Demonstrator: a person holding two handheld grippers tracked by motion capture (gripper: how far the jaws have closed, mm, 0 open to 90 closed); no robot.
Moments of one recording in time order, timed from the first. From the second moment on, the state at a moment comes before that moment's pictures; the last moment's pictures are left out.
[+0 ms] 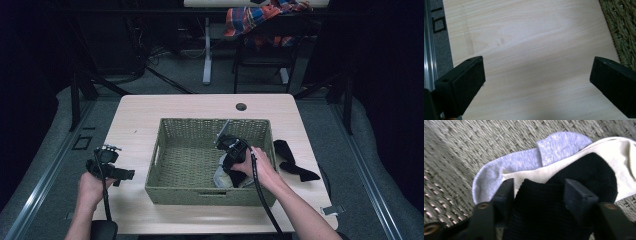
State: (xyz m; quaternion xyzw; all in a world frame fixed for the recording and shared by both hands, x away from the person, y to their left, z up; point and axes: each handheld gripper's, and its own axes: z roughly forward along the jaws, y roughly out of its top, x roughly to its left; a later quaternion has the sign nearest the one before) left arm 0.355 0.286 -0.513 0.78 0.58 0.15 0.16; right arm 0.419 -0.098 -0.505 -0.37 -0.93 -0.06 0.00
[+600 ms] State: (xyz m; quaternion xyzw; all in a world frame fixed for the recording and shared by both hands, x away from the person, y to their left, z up) left arm 0.355 0.286 -0.513 0.78 0.58 0.16 0.16; right arm 0.425 -0.132 -0.447 -0.38 -0.91 -0.14 0.02
